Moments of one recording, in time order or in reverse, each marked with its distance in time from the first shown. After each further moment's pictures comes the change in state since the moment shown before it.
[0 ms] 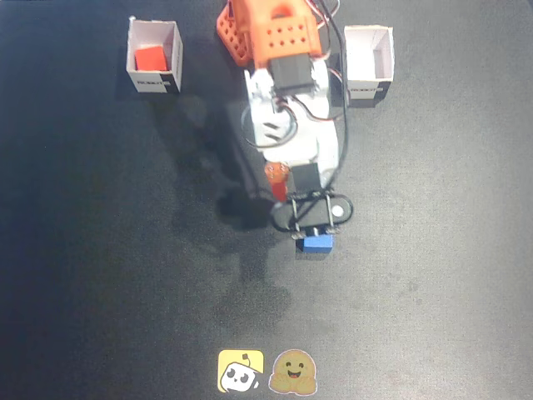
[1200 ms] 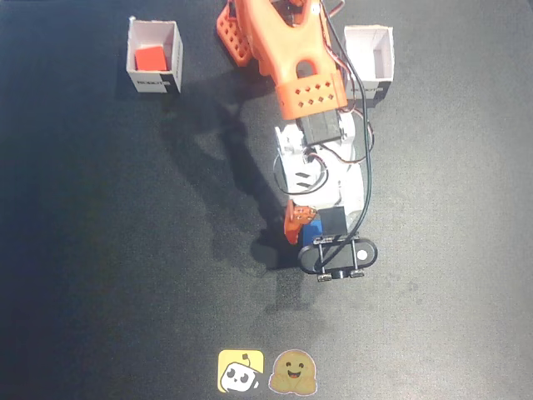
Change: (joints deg) arm -5.0 -19.5 -5.4 -15.1 6.7
